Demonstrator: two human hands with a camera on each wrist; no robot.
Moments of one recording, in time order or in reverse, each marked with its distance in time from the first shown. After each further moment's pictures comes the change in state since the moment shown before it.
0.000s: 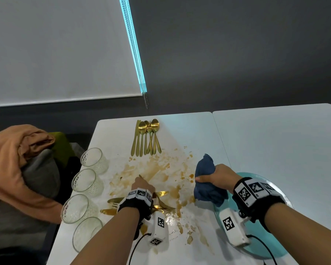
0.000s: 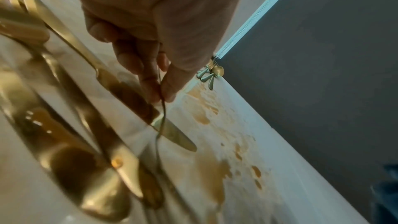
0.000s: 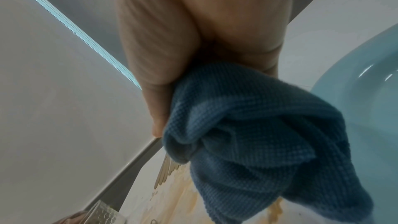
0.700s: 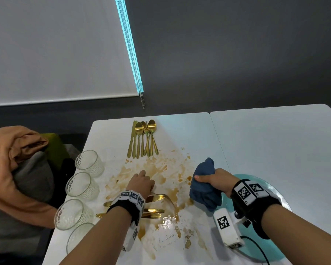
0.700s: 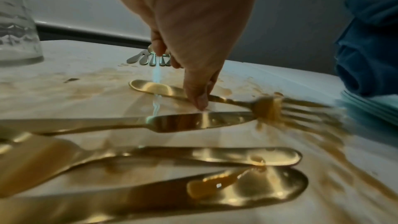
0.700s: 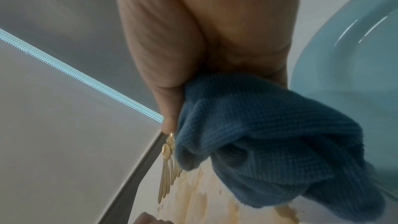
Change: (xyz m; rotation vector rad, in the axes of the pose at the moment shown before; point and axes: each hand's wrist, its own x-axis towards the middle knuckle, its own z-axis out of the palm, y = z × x) left_hand -0.003 0.002 -0.020 0.828 0.113 0.704; right_hand 0.020 0.012 0.004 0.251 -0.059 0.109
